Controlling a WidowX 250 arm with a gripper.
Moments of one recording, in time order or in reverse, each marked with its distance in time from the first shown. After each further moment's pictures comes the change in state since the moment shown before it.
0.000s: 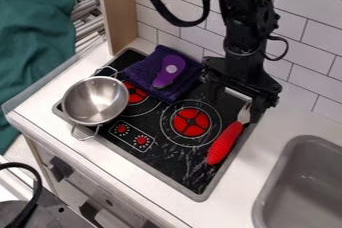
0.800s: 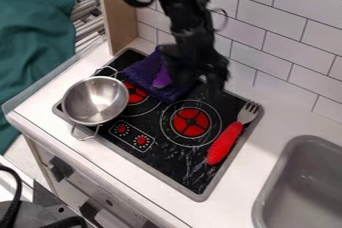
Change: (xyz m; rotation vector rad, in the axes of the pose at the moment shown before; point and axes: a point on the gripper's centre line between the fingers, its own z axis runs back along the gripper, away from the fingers) arm 0.004 0.089 0.006 -0.085 -0.039 0.120
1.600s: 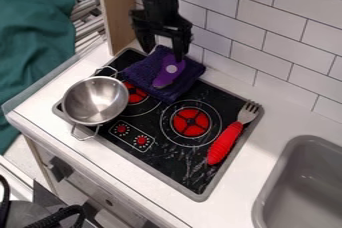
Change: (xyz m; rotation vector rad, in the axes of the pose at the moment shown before) arm 0.034 0.070 0.001 0.088 0.010 0.059
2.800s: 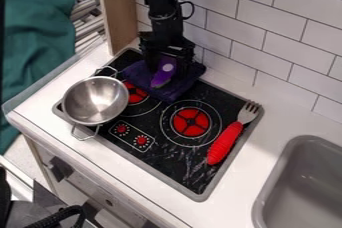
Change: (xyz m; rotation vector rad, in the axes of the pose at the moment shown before) arm 0.008 -0.006 -0.049 -0.028 0.135 -0.034
